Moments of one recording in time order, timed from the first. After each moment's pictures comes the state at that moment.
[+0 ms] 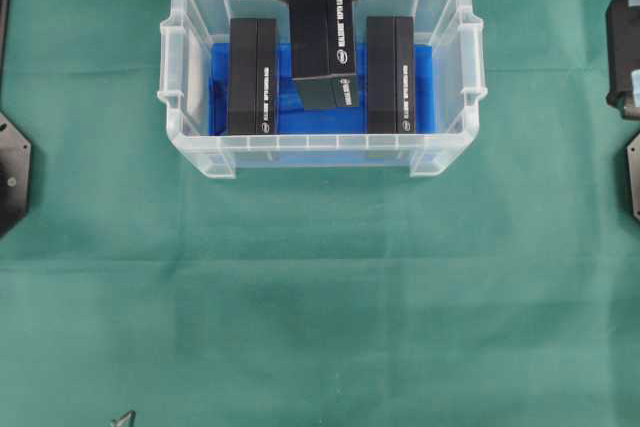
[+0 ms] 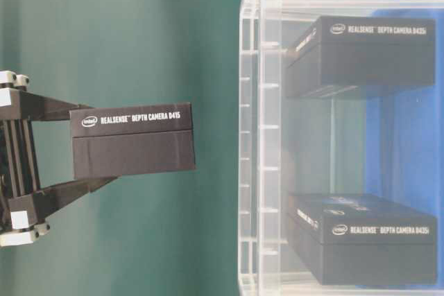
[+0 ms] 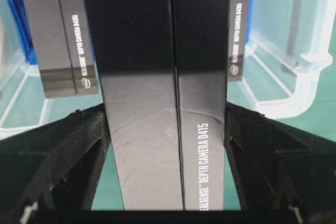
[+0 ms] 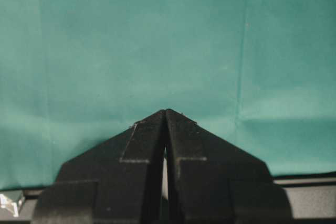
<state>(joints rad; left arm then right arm) 0.23 0.33 -0.72 0.04 1.72 -1.32 0.00 -0.64 0.43 -0.11 1.45 0.12</state>
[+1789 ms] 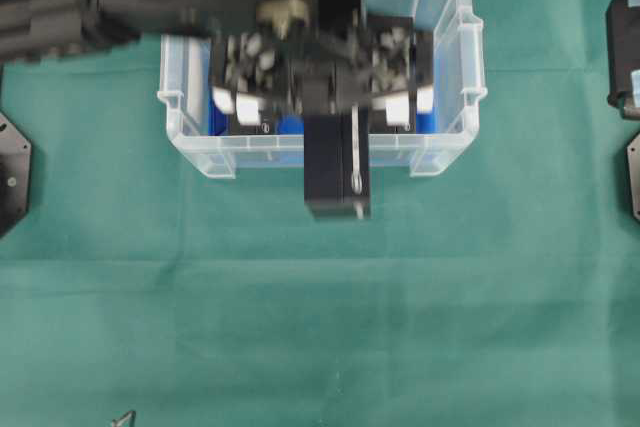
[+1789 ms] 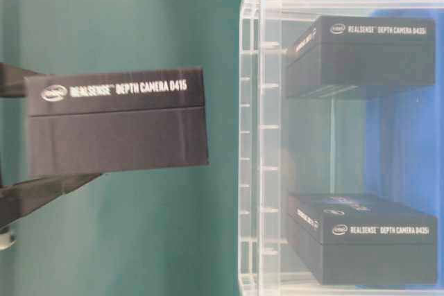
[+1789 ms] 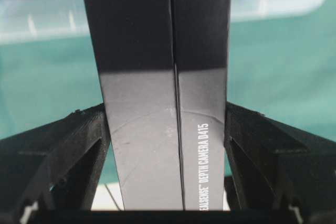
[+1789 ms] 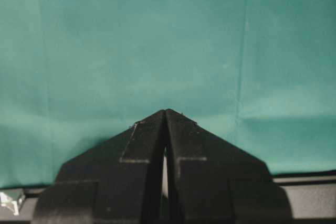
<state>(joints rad) -0.02 0.33 -0.69 0.05 1.70 -1.56 0.00 -0.64 0.43 -0.11 1.46 0.12</state>
